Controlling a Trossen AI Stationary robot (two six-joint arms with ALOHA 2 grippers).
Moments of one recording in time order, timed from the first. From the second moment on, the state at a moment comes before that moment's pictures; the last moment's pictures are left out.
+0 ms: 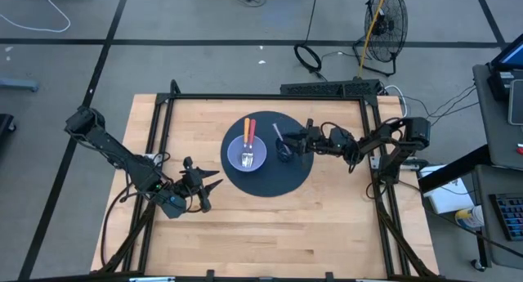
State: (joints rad) left arm -0.68 1.15 0.58 -0.10 -1.02 -0.57; right arm -0.29 1.68 0.33 1.41 -0.12 0.13
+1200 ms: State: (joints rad) left arm -0.68 1.15 0.58 -0.05 -1.07 -0.51; right arm -0.29 1.60 0.37 1.29 -0.12 0.13
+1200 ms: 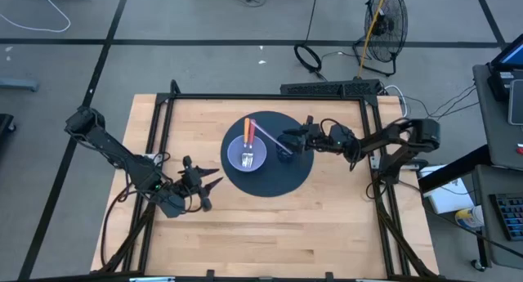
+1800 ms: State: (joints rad) left arm -0.63 1.13 0.58 0.09 -1.16 -0.21; right arm -0.27 1.12 0.37 0.65 -0.18 0.01
